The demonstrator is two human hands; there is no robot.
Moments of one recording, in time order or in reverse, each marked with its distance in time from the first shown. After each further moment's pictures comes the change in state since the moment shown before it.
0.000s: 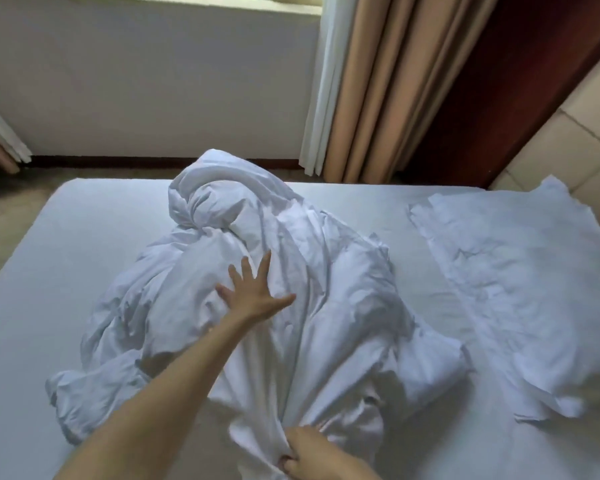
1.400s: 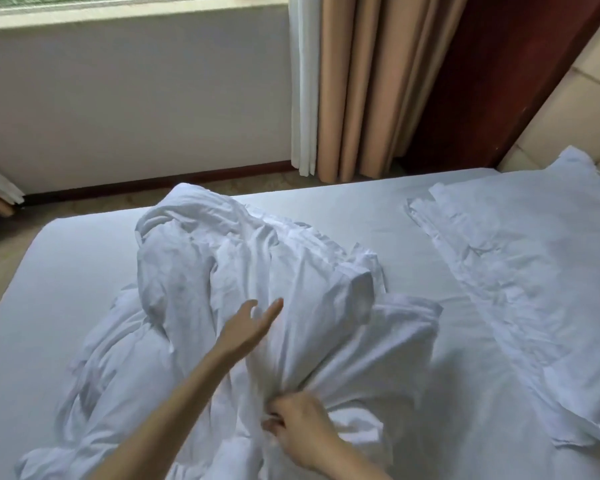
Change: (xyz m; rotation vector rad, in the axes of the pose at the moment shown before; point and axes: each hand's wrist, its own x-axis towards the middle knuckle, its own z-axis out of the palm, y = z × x) left_hand 0.046 0.057 0.001 -0.404 -0.106 -0.114; right_hand 0.054 0.005 -0.127 0.018 0.199 -0.100
